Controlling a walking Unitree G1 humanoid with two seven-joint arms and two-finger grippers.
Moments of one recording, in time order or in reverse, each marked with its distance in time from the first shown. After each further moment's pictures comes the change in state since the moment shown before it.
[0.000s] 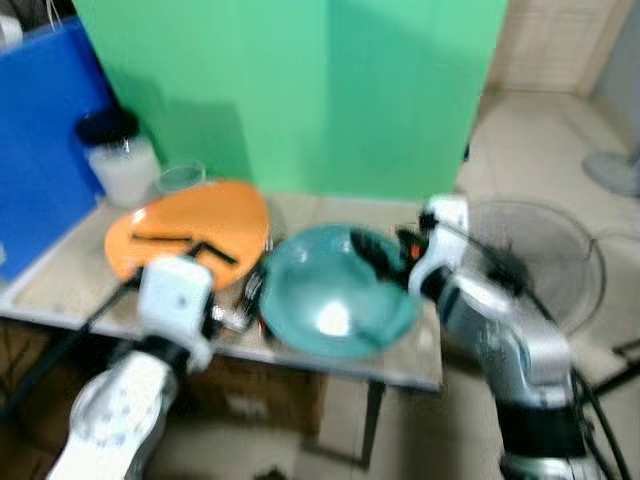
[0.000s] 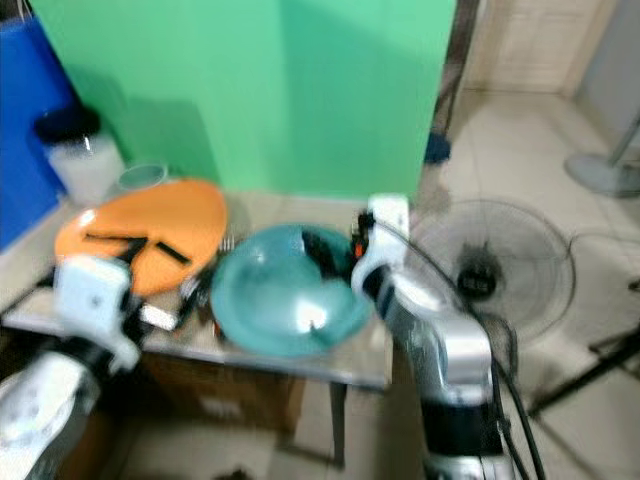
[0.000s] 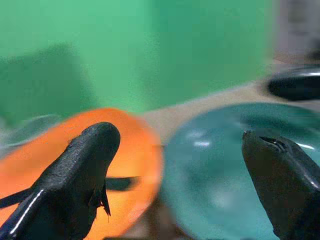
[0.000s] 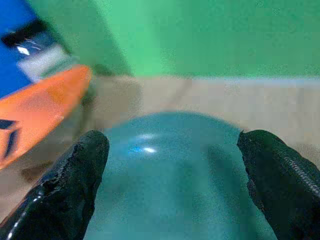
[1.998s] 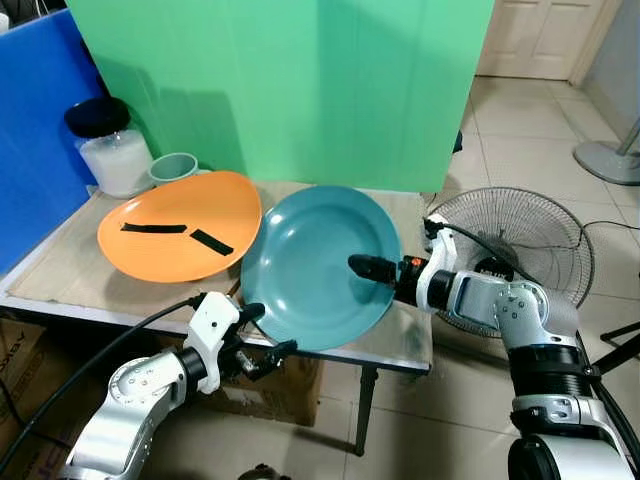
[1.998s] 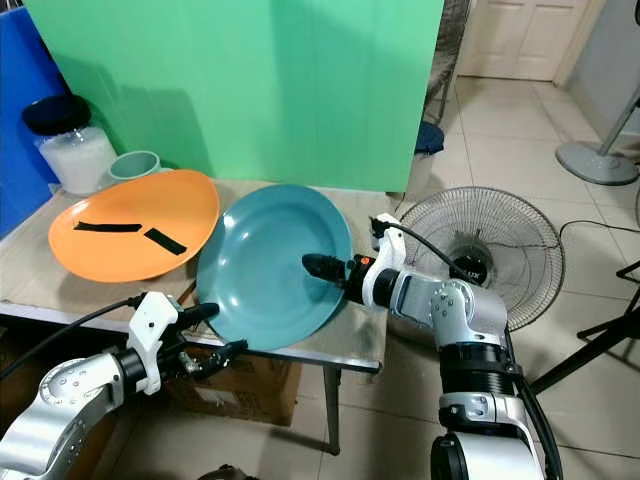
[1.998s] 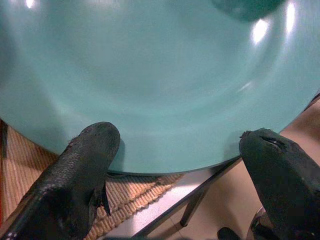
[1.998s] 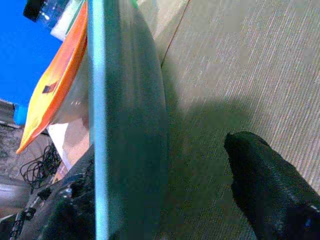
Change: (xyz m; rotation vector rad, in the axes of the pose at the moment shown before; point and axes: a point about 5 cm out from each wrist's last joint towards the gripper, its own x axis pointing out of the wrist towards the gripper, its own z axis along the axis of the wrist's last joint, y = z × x) left arm 0.024 0.013 -0.098 -0.136 0.237 -0.419; right arm 0.014 -0.023 -0.017 0.369 0.300 0.235
